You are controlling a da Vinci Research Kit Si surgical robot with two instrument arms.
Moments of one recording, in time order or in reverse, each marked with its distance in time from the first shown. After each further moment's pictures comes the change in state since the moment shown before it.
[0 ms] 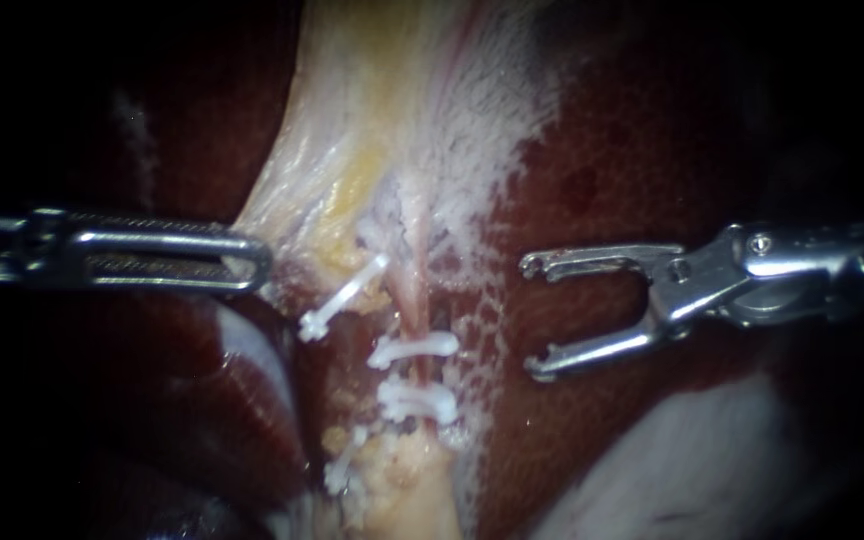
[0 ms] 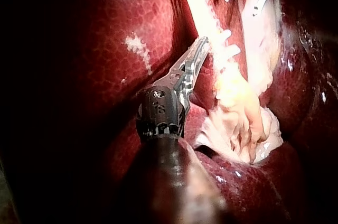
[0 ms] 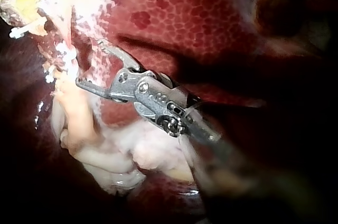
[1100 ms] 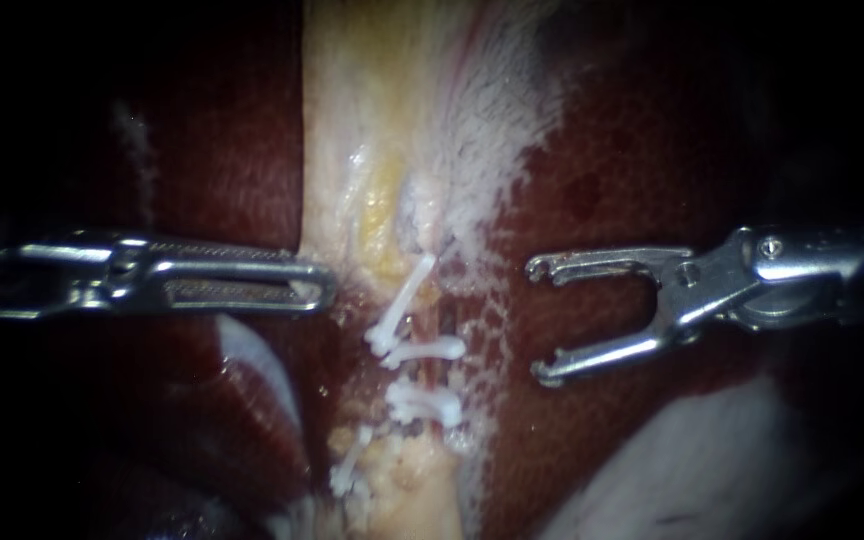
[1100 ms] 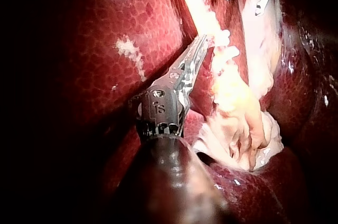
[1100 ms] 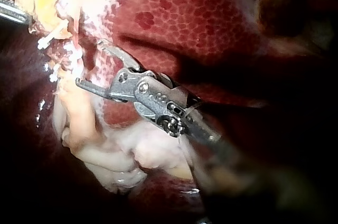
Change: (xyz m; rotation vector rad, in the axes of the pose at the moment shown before) right arm 0.000 -0.001 0.000 0.001 0.000 0.001; left arm 0.005 0.001 0.005 0.015 0.038 -0.012
